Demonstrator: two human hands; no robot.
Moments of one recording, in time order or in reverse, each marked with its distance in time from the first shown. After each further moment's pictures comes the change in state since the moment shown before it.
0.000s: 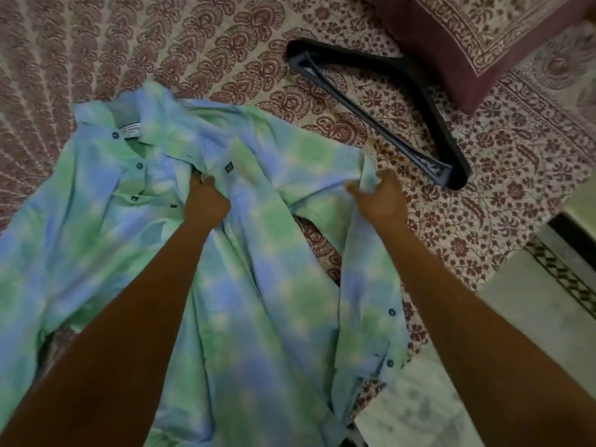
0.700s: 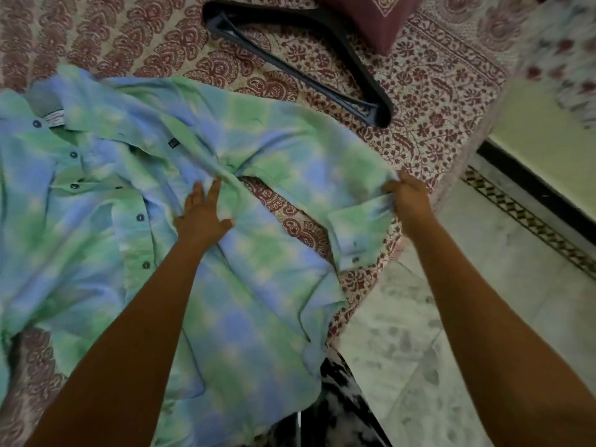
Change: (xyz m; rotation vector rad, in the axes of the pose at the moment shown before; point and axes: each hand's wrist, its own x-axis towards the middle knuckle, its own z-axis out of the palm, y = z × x) left_hand -0.082 -0.003 0.060 0.342 -0.263 0.218; right_hand -0.072 0.123 -0.080 0.675 0.097 0.210
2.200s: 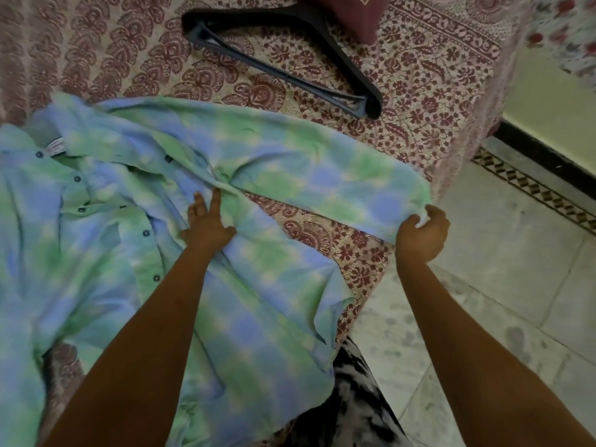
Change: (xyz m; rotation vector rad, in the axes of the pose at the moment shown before) left_hand 0.001 0.014 -0.005 0.023 -0.099 -0.082; right_hand -0.016 0.079 -0.010 -0.370 0.689 0.028
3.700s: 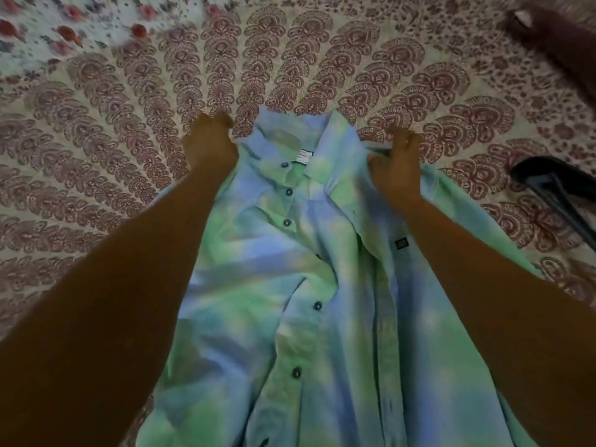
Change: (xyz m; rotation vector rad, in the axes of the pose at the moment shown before) left_hand 0.162 -0.300 -0.251 -0.252 0.847 -0.421; right_hand -0.260 -0.397 0.340 0.072 -0.762 -1.223
